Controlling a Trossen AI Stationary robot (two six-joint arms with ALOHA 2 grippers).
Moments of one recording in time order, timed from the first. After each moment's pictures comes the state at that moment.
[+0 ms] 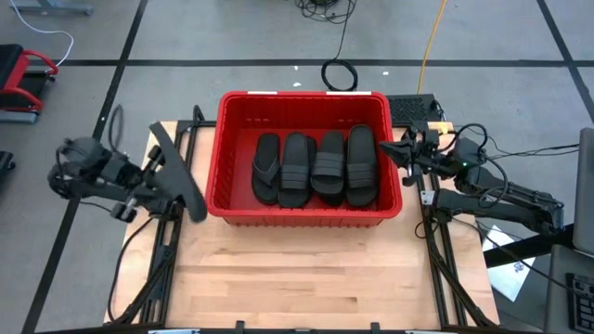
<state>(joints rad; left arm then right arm) -0.14 0.32 0.89 -0.44 0.33 0.08 -0.38 0.49 0.50 0.21 -0.15 0.36</state>
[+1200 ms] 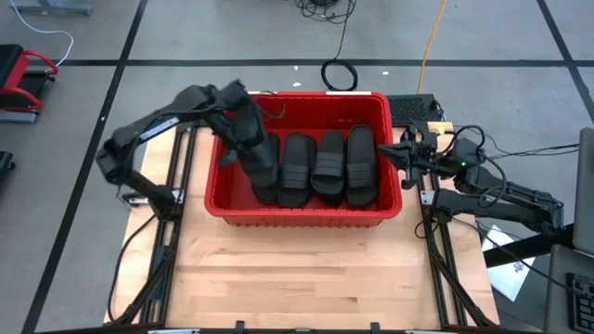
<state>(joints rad) 0.66 1.48 1.49 -1.25 0.72 0.64 -0.39 0.50 0.50 0.20 -0.19 0.28</state>
